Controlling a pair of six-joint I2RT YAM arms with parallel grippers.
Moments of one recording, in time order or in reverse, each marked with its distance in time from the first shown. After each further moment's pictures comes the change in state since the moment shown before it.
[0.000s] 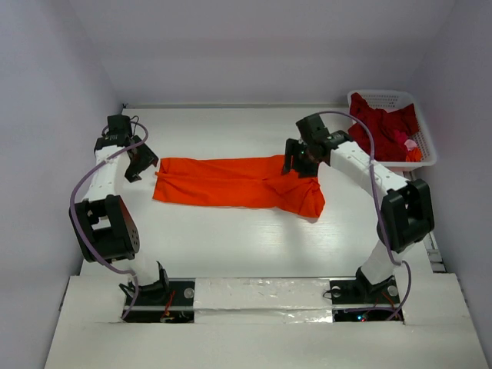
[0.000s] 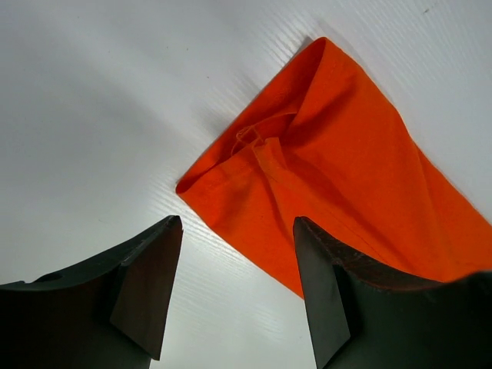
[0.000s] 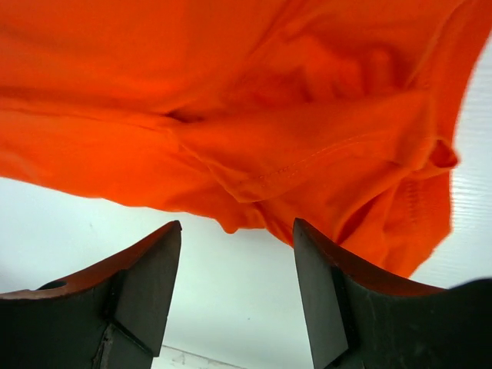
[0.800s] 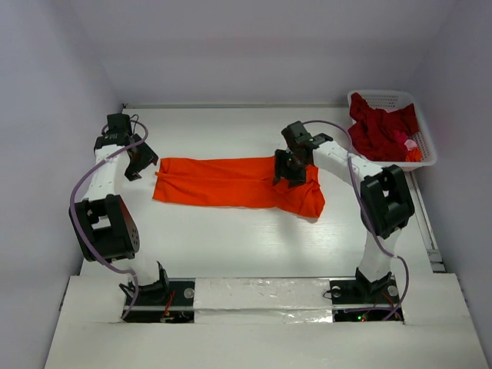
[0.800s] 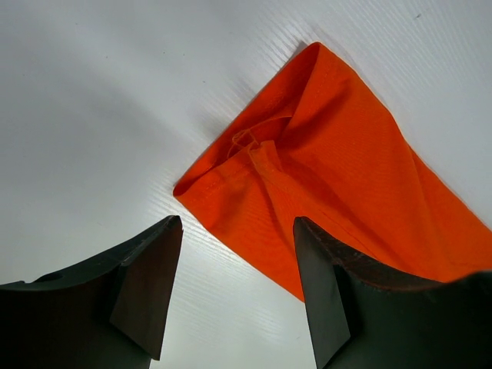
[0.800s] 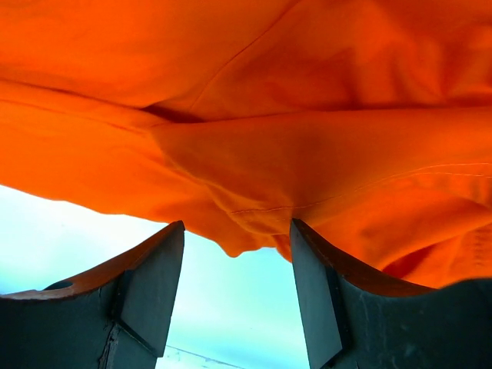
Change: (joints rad) left arm -0.003 0.007 0.014 -0.004 0.003 0.001; right arm 0.052 0.182 0.024 0.003 -0.096 0.008
